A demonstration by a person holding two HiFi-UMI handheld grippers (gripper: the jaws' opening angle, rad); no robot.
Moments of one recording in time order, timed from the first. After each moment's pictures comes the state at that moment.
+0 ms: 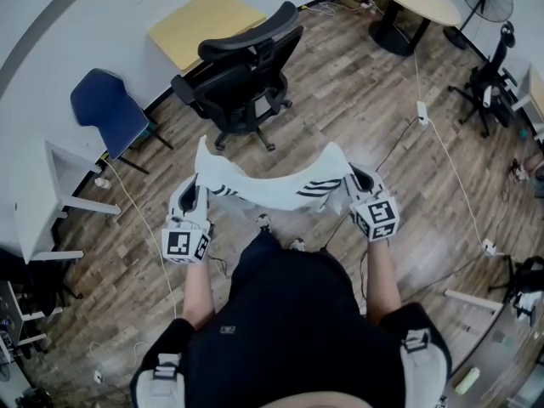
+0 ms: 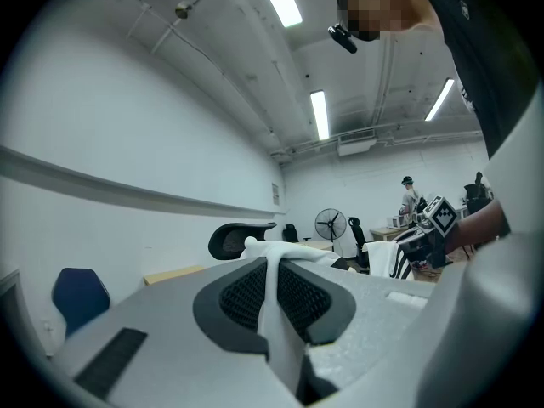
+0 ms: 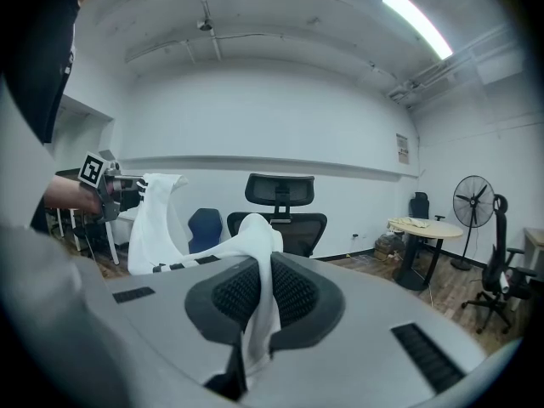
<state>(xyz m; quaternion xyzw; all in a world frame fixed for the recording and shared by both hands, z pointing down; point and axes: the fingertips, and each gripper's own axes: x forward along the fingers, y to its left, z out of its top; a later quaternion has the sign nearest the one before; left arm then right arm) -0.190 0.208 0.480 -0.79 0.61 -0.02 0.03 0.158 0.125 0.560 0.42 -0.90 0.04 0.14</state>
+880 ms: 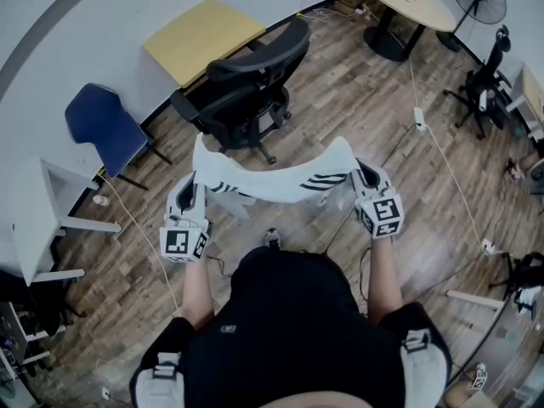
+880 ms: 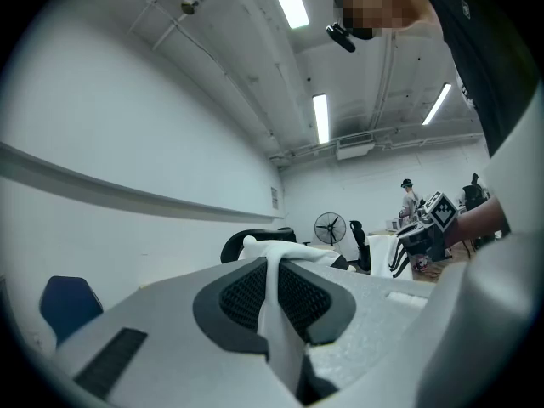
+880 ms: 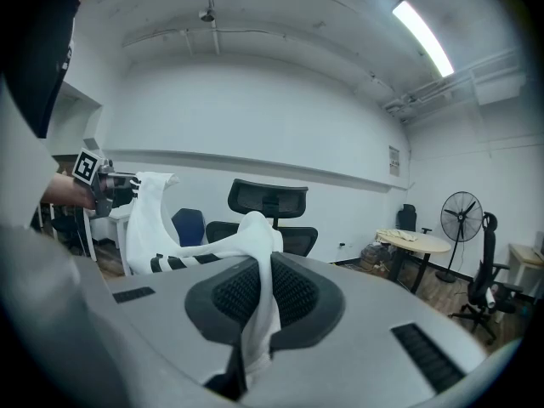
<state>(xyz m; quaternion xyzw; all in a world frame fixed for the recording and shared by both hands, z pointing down) -0.260 0.131 0.464 -0.80 0.59 -0.01 0.04 0.111 0.054 0.528 0.46 -0.87 0.01 0.15</state>
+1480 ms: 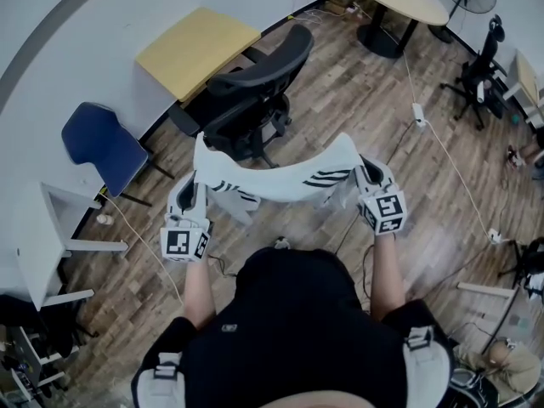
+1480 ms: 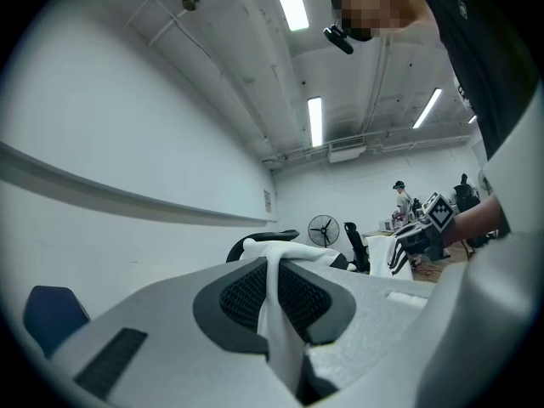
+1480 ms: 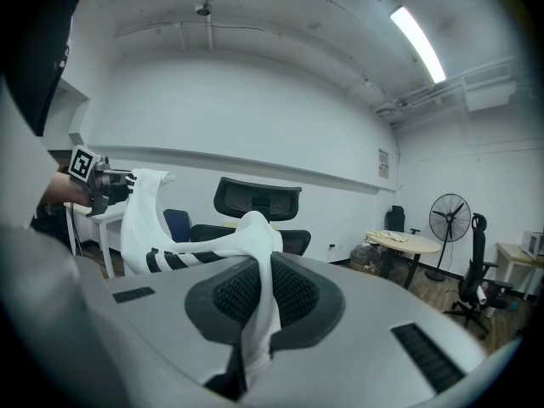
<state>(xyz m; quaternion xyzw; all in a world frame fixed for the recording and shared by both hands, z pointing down) -0.292 0.072 0.456 -0.82 0.57 -0.01 0.06 0.089 0.012 0.527 0.50 -0.85 0.01 0.14</state>
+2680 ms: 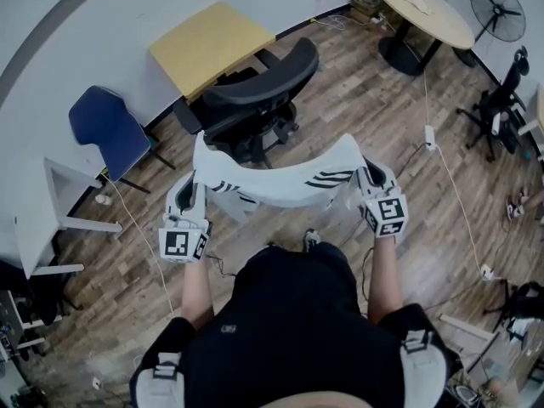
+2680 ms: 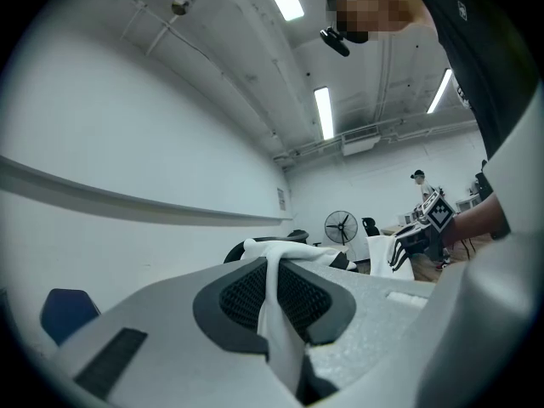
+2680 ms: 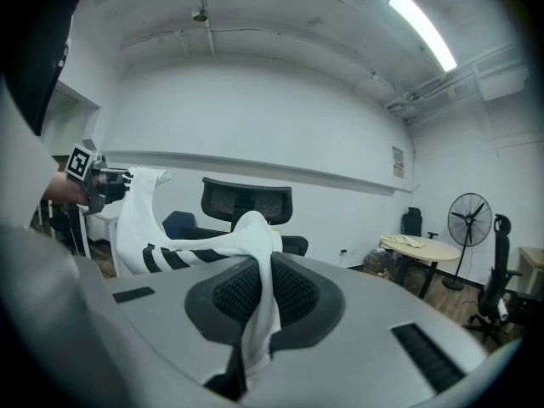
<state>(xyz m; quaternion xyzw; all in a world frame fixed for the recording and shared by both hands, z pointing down) -0.238 0.036 0.447 -0.79 0.62 -0.01 0.06 0.135 -0.075 0.524 0.45 -0.88 0.00 0.14</state>
